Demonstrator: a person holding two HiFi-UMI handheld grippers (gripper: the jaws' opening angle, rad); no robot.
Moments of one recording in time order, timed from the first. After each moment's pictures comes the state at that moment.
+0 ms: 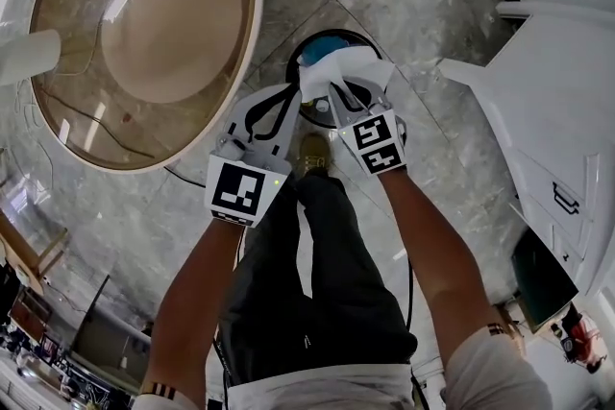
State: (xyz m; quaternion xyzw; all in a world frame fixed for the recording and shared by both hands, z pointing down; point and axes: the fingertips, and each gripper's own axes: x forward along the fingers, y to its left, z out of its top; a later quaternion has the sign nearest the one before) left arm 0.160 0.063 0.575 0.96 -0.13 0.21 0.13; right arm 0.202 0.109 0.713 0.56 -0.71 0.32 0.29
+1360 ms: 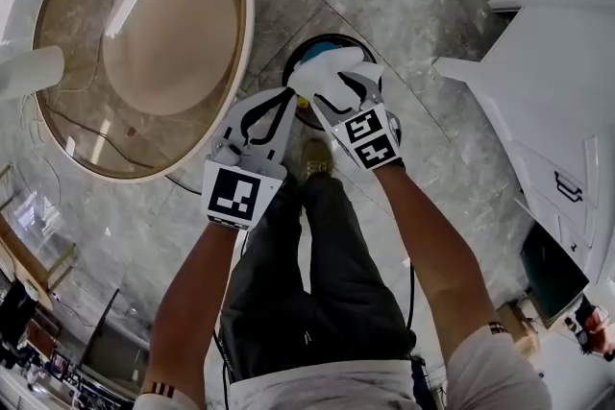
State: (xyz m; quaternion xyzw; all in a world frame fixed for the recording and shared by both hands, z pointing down) left arm 0.163 0.067 0.557 0.97 -0.10 0.20 0.10; right arm 0.197 0.106 0.711 0.55 -0.71 0.34 0.29
